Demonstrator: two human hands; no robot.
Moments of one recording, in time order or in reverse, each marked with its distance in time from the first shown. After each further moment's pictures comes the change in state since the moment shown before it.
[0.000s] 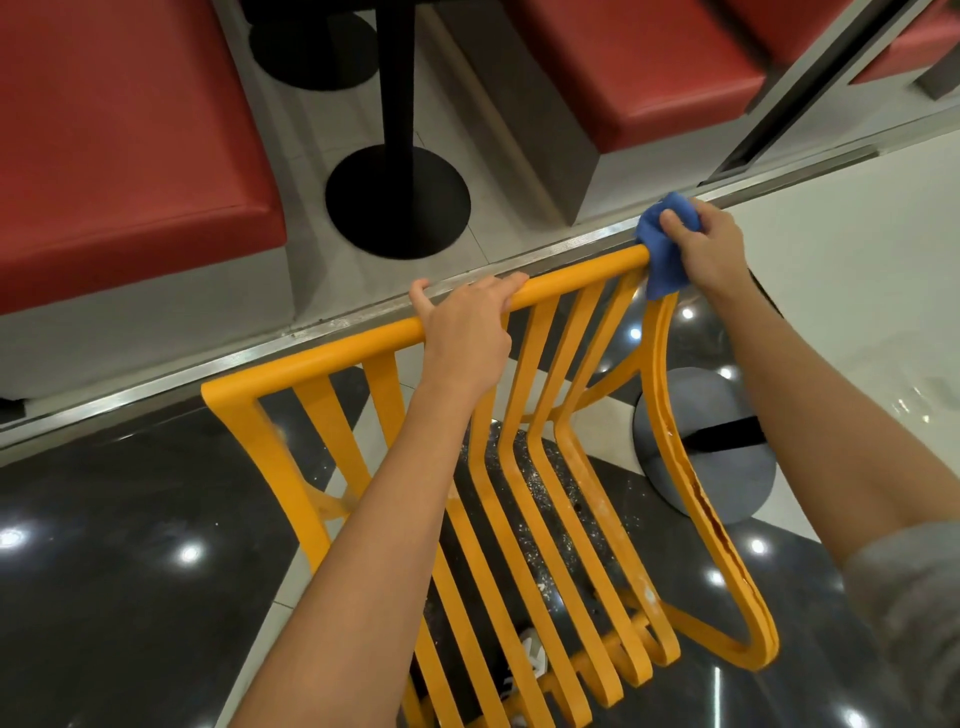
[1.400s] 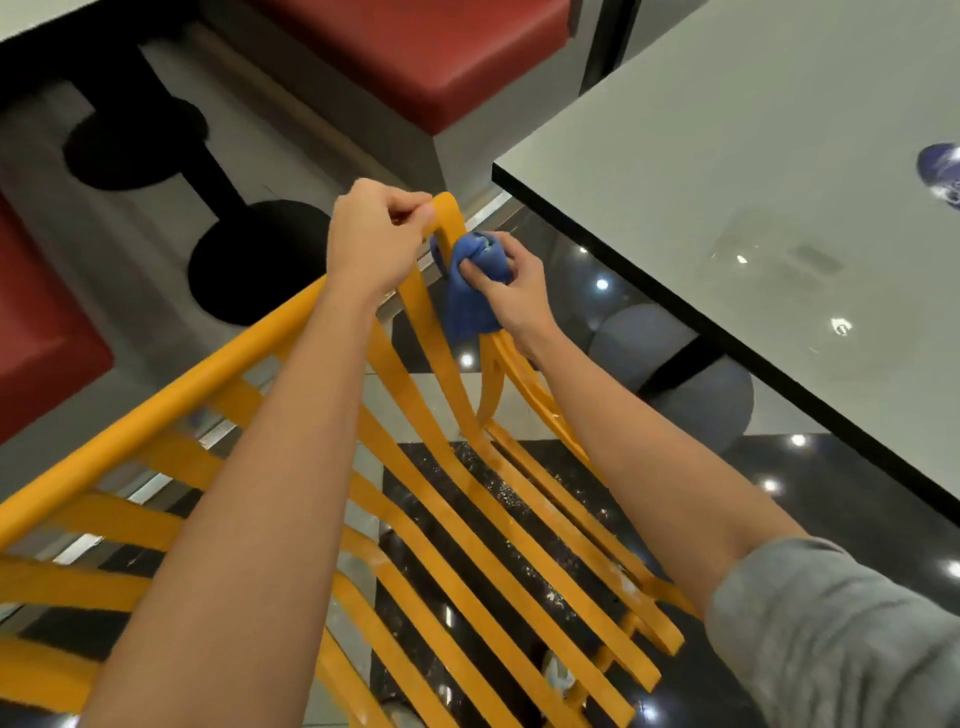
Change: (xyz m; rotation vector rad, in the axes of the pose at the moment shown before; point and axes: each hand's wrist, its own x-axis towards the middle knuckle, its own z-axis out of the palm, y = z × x) left_hand 0.117 0.132 0.097 -0.245 -0.078 0.165; right_hand -0.036 0.110 0.040 0.683 0.211 0.132
